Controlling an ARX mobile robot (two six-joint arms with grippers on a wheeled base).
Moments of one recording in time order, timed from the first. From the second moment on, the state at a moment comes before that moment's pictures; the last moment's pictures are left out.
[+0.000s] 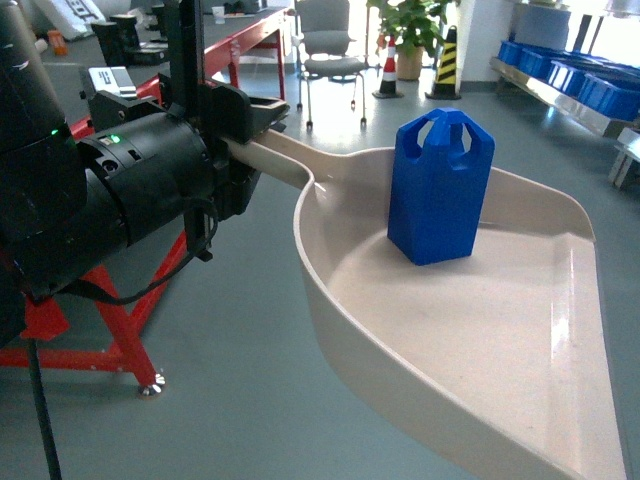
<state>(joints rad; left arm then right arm) -0.34 1.94 0.76 1.28 0.18 -1.36 0.09 0.84 0.27 0.55 -0.05 -0.01</state>
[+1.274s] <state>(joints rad) -0.34 1.94 0.76 1.28 0.18 -1.35 0.09 0.84 0.27 0.55 -0.05 -0.01</state>
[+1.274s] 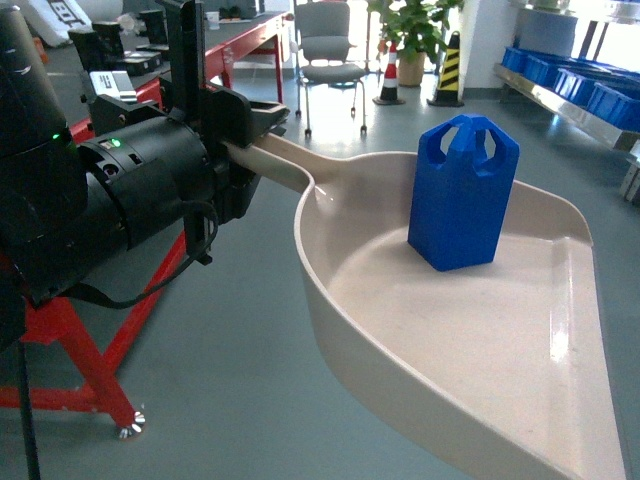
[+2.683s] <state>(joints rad) -0.34 1.94 0.76 1.28 0.18 -1.36 0.09 0.84 0.27 0.55 -0.05 -0.01</state>
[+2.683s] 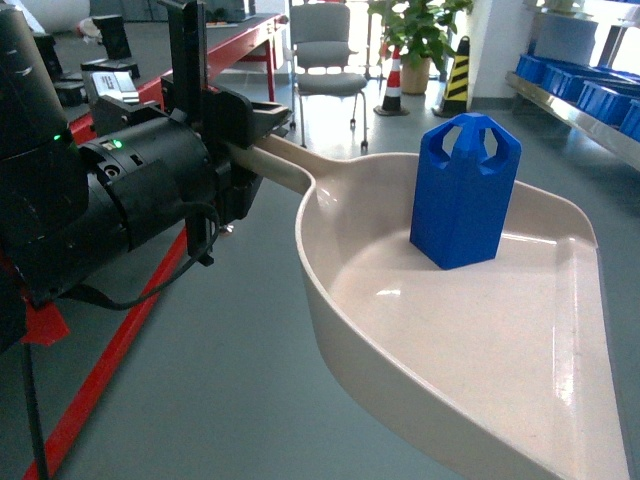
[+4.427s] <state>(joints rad) -0.34 1.94 0.76 1.28 0.18 -1.35 0.09 0.84 0.27 0.55 -0.05 -0.01</state>
